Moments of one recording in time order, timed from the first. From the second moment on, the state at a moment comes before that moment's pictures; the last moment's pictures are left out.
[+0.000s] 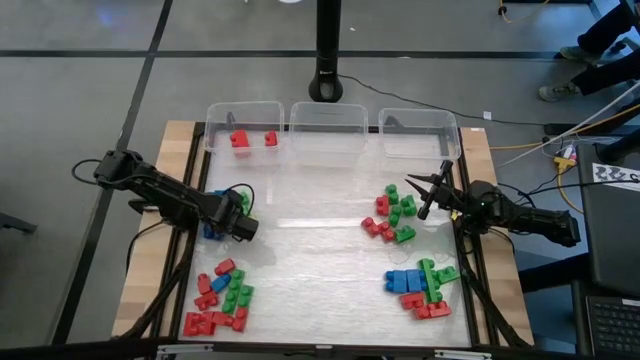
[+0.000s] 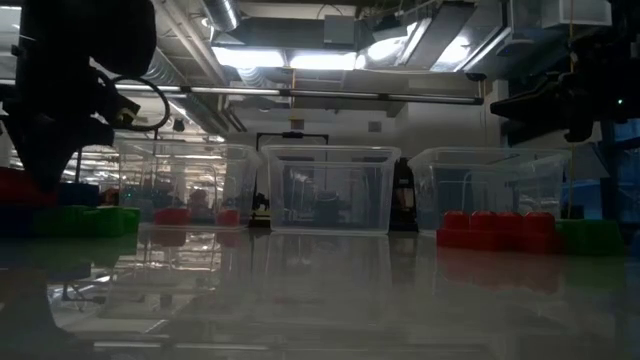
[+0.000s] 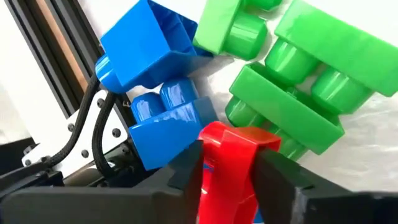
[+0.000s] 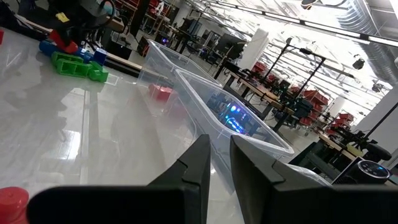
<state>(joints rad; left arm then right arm) -0.27 1.38 0.78 -1.27 -0.25 -1.31 -0.15 0.00 0.03 0.00 0.27 -0.53</state>
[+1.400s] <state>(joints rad) 0.56 1.15 1.17 -0.84 -0.44 -0.01 -0.15 0.00 0.03 0.05 0.29 -0.53</state>
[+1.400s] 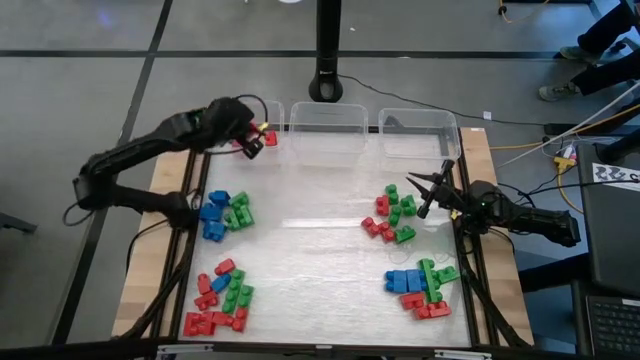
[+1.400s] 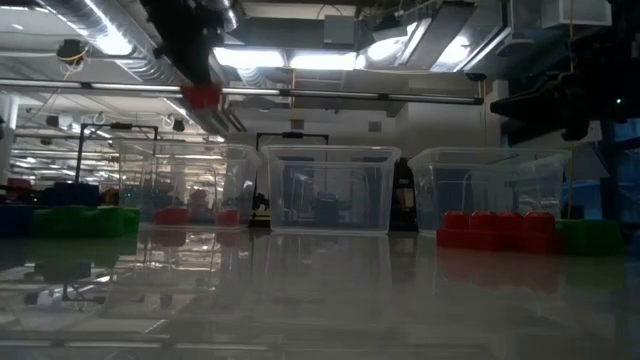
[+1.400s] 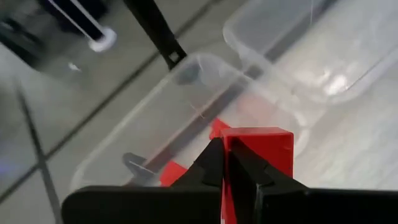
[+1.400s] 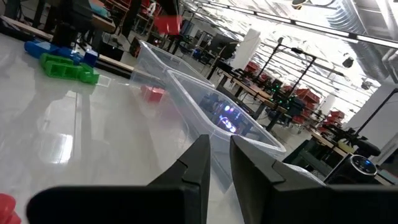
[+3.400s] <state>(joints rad) 0.12 1.11 0.45 0.45 -0.19 -0.02 -0.15 0.77 0.50 -0.15 -0.17 -0.46</state>
